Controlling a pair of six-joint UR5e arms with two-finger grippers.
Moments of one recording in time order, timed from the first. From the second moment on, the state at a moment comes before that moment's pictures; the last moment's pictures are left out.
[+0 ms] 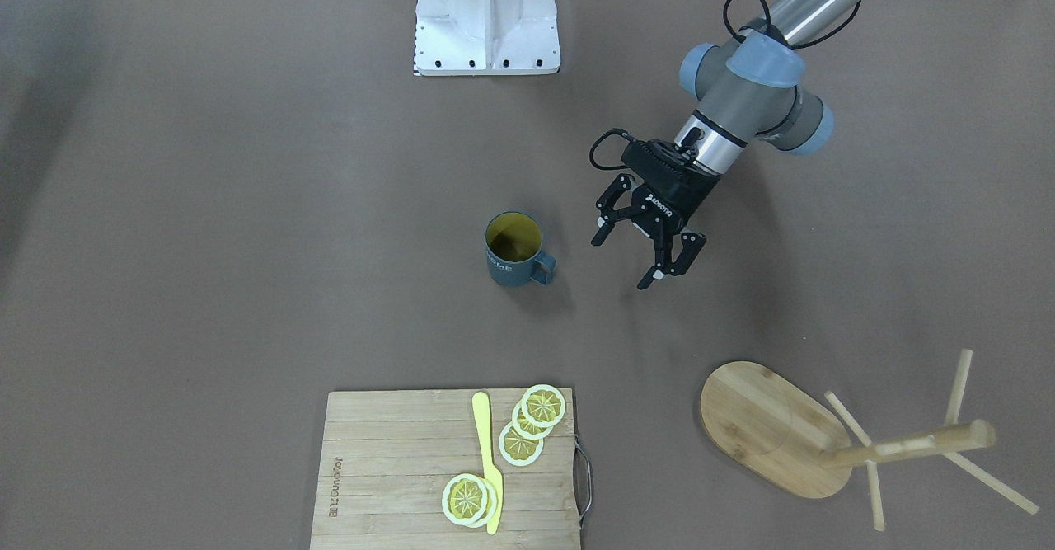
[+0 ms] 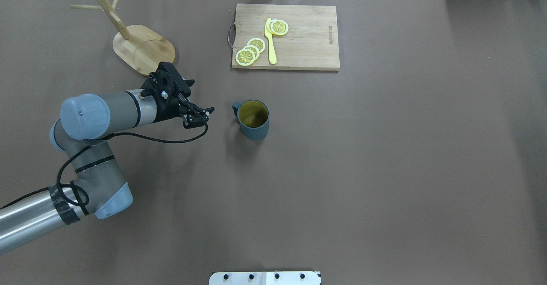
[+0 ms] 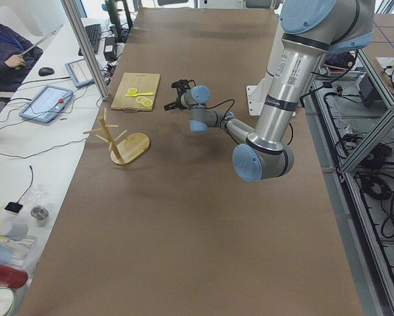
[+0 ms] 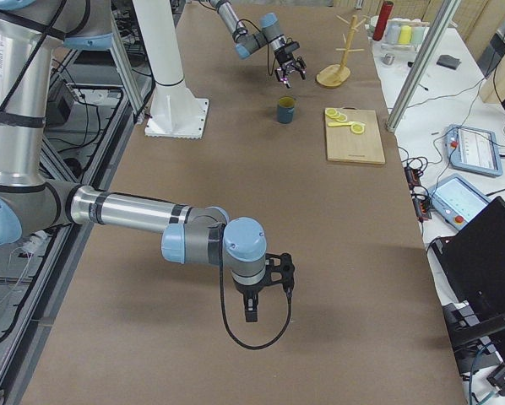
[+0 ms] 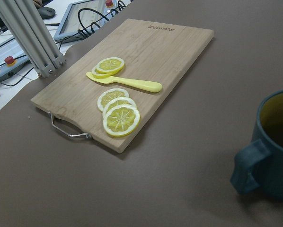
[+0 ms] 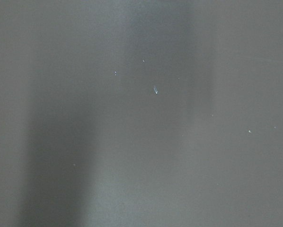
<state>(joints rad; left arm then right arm) -0.59 -1.98 -1.48 -2.70 -1.62 -0.37 1.65 -1.79 1.70 -1.47 2.30 -0.14</state>
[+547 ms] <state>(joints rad) -0.54 -2.01 -1.42 -2.74 -1.61 -0.73 1.65 -1.79 1.70 -1.47 2.30 -0.13</state>
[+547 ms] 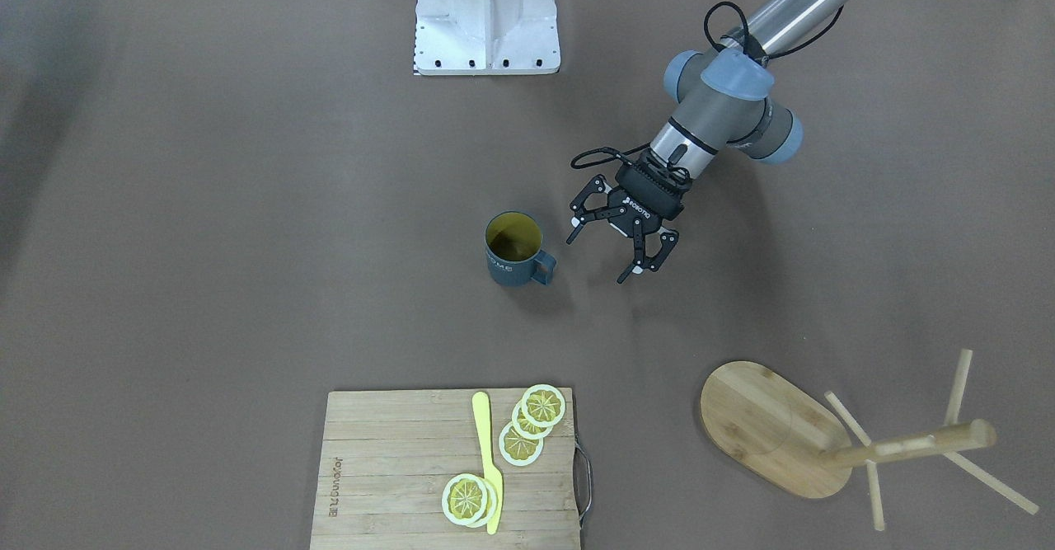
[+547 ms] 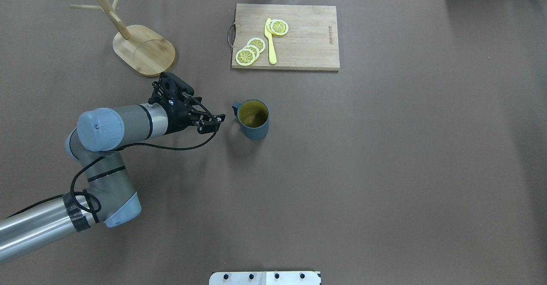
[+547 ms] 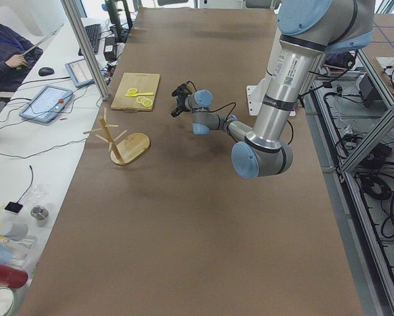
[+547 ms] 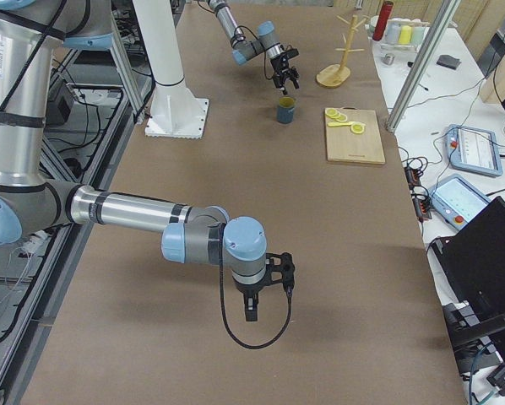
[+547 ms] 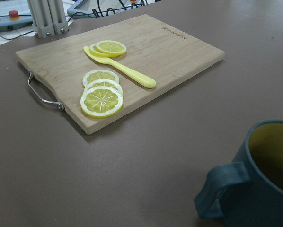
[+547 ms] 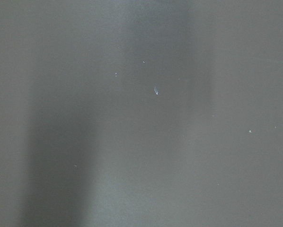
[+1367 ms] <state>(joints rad) -0.53 -2.07 -1.36 -2.74 -1.60 -0.76 1.65 -1.79 1.70 -1.47 2.30 -0.11</state>
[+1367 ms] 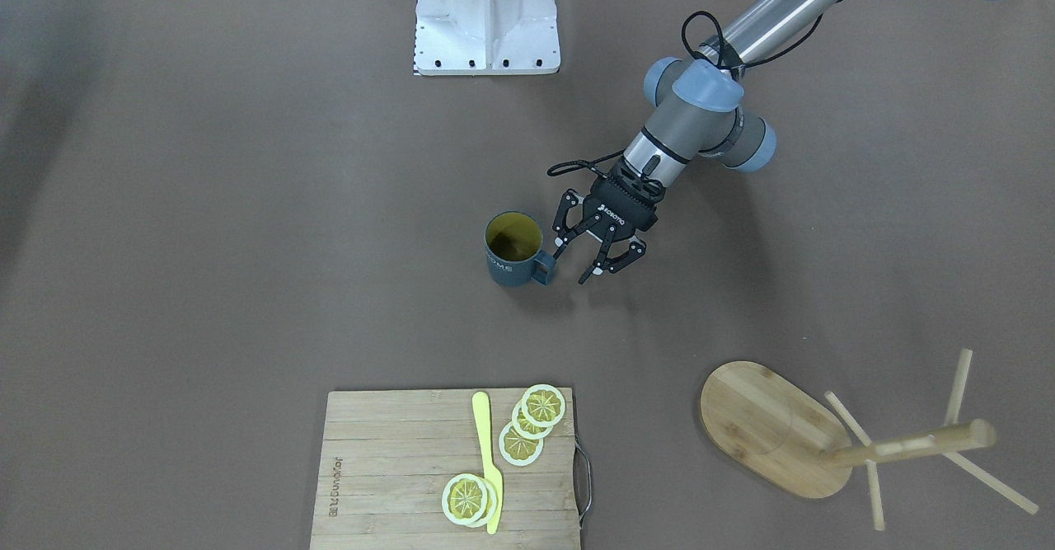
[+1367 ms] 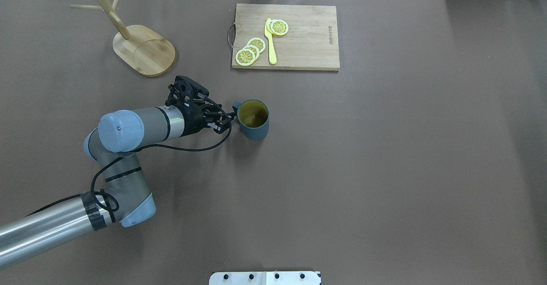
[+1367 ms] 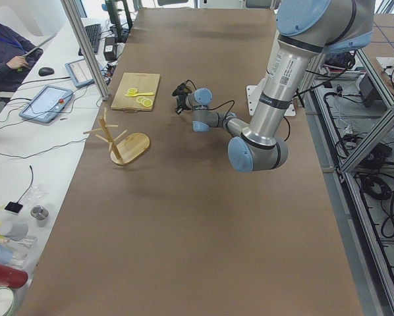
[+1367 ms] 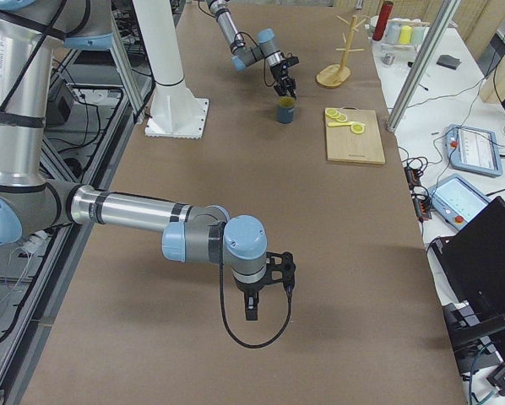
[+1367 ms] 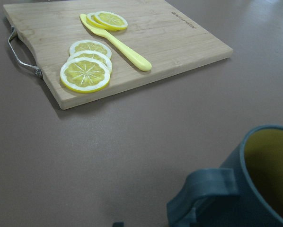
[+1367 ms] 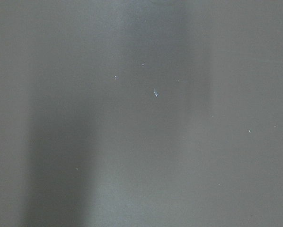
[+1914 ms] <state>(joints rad) -0.51 -2.09 -1.35 -2.74 -1.60 -0.76 1.65 -1.79 1.70 -1.47 2.30 -0.10</state>
